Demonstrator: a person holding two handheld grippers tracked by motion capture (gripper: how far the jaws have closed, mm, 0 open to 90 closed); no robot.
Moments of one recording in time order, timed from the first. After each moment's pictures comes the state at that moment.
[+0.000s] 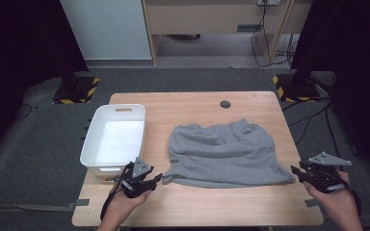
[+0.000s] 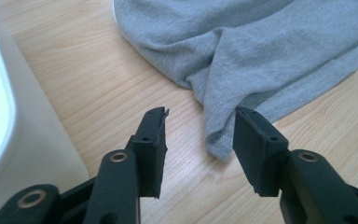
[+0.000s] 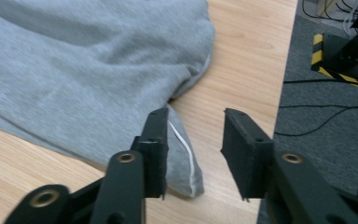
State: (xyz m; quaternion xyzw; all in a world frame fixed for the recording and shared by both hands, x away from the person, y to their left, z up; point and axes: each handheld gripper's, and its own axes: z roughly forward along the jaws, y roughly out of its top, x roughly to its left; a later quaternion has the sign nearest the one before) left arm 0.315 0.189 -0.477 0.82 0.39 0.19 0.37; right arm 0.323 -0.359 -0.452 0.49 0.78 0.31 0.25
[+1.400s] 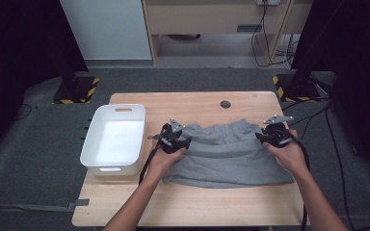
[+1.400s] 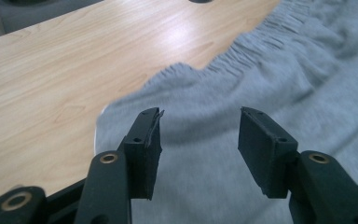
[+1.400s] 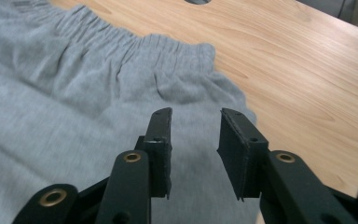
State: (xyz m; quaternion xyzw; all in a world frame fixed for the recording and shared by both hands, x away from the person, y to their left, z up) left arm 0.461 0.091 -0.475 0.80 0.41 0.20 0.38; right arm 0.472 -0.279 -0.469 0.45 0.81 0.31 0.24
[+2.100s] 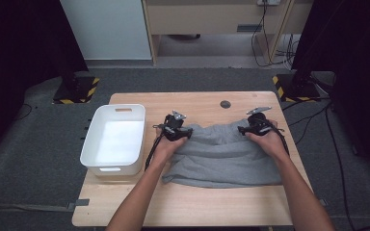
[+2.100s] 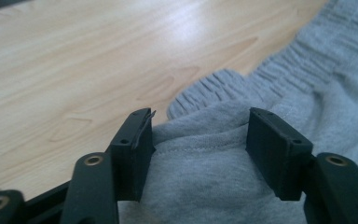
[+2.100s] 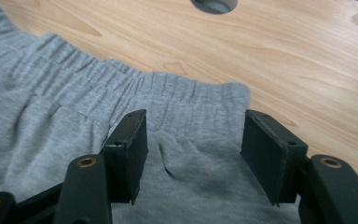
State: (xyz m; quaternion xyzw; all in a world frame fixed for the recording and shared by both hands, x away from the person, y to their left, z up) left arm 0.514 0.091 -0.505 0.81 0.44 0.18 0.35; right arm 0.536 -0.240 -0.502 0.45 0.81 0.30 0.21
